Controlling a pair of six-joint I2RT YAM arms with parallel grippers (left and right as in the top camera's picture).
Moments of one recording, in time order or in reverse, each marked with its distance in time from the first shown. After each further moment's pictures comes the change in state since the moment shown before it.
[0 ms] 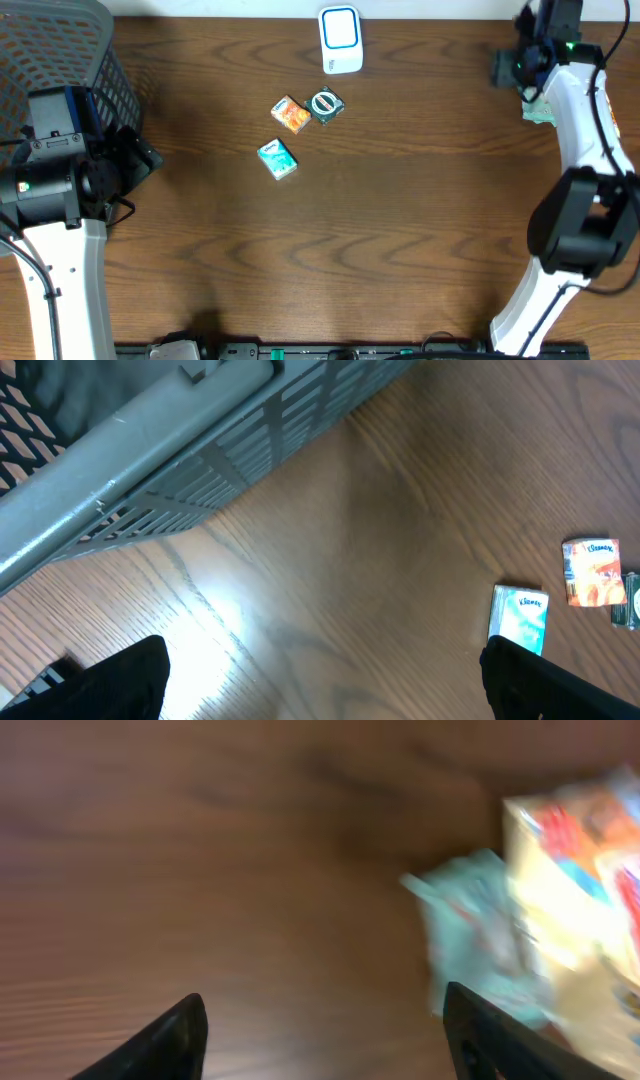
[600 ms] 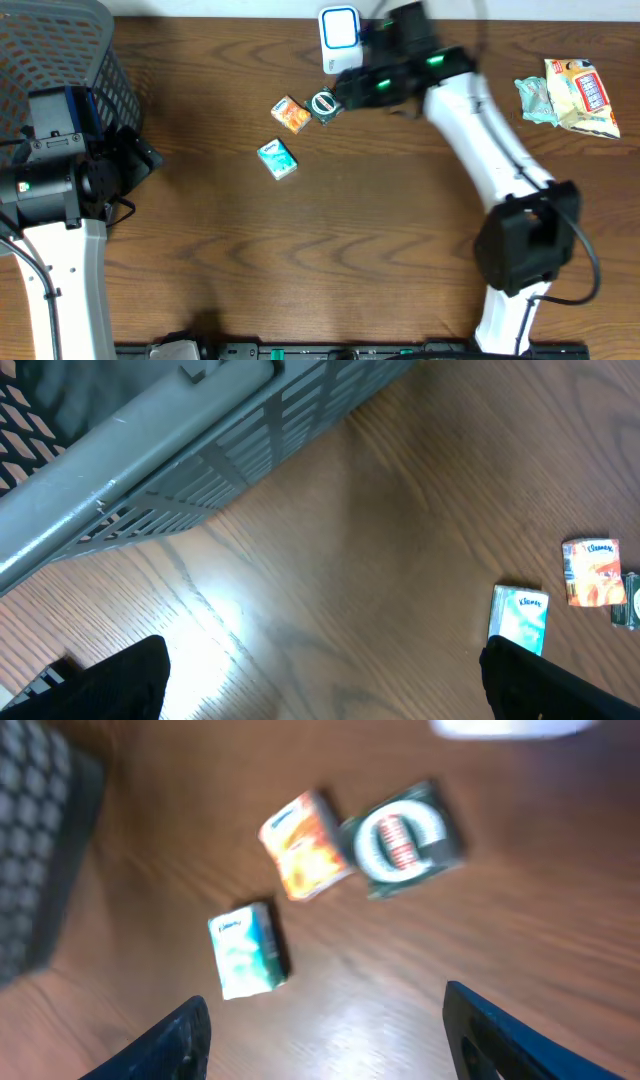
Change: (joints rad) left arm 0.000 0.000 0.000 0.000 0.000 0.000; right arm 0.512 -0.007 -0.016 -0.066 -0.312 0.227
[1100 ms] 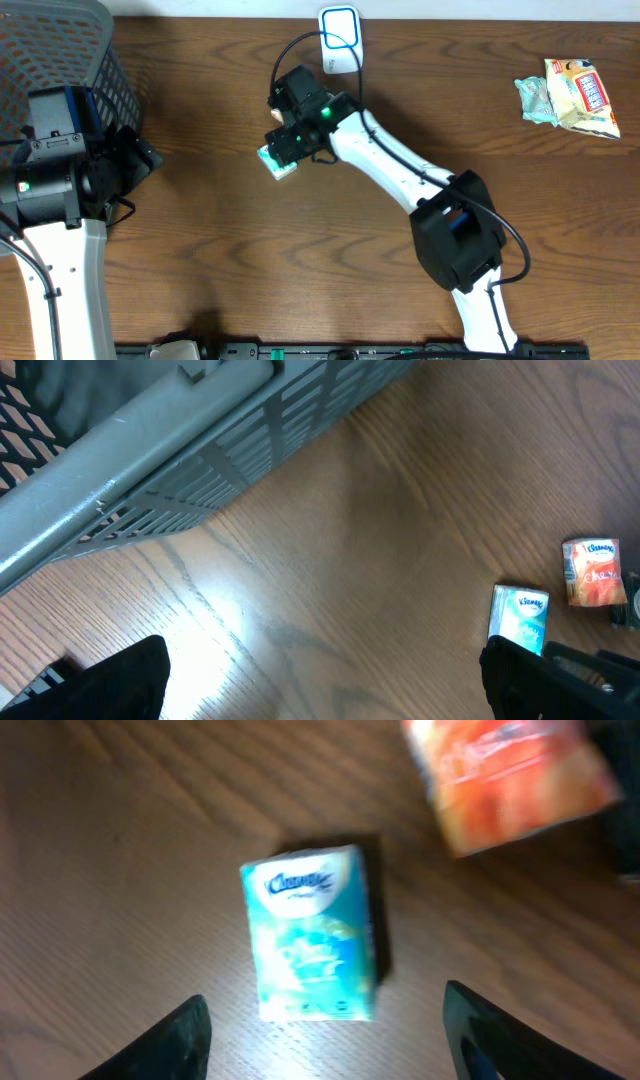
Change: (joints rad) left arm 0.000 0.000 0.000 0.000 0.000 0.000; right arm 0.282 0.166 -0.008 0.076 0.194 0.027
